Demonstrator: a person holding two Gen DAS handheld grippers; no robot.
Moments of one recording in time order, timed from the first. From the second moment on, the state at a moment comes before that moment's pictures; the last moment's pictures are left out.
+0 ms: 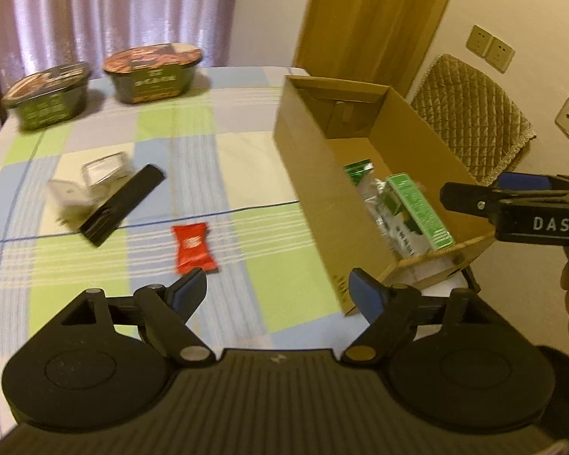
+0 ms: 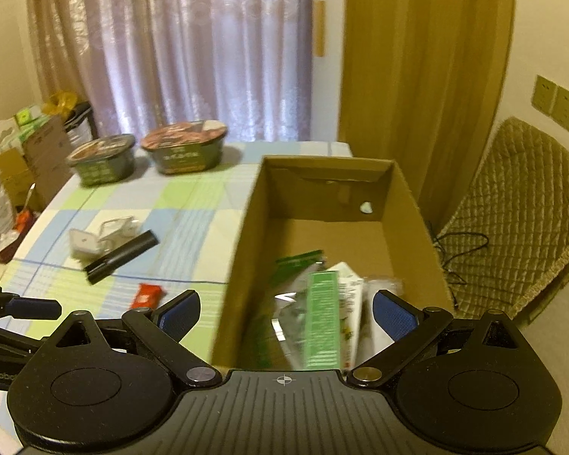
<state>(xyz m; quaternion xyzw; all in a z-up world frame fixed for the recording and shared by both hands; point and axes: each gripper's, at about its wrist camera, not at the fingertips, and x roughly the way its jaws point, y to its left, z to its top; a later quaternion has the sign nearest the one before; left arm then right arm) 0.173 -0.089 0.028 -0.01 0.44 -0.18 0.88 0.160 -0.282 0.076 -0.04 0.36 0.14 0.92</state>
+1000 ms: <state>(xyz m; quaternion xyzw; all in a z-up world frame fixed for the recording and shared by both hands) 0.129 0.062 0.023 -0.03 0.43 -0.06 0.90 0.125 -0.154 0.043 -0.11 0.39 0.23 0.89</state>
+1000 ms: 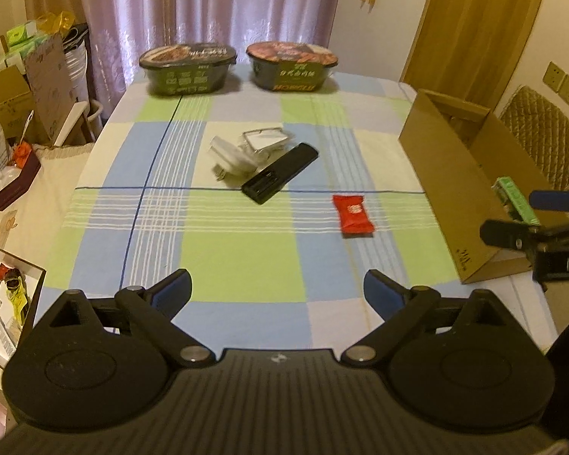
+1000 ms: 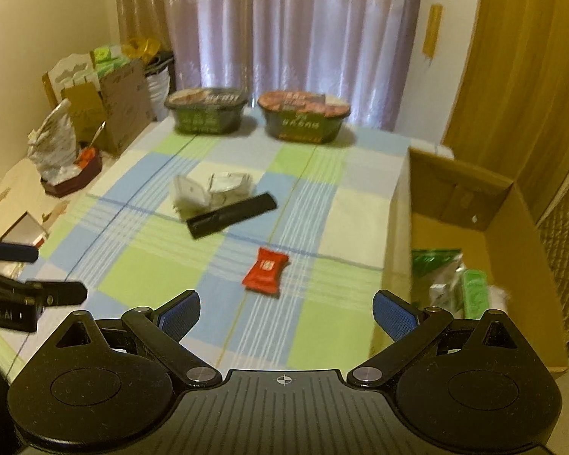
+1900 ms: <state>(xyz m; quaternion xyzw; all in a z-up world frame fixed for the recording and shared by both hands) 0.294 0.049 -0.096 0.12 0.44 -0.19 0.87 0.240 -0.113 -0.090 -0.07 0.44 0.26 0.86</state>
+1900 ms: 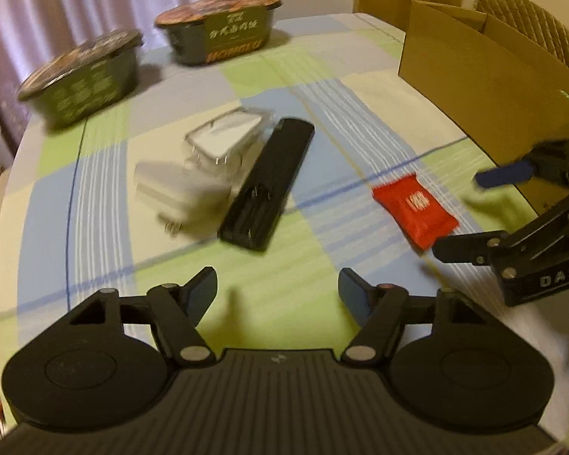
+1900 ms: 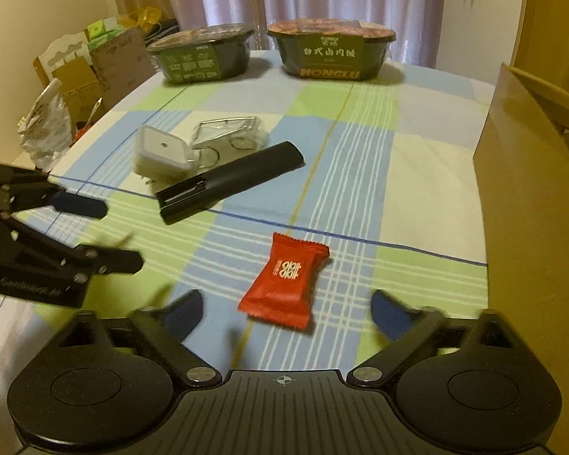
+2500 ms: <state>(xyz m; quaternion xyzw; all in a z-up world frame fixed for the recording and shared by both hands) 0.338 0.035 -0.121 0.15 0.44 -0.19 0.87 0.256 -0.105 -0.108 -0.08 0.44 0.27 0.86</state>
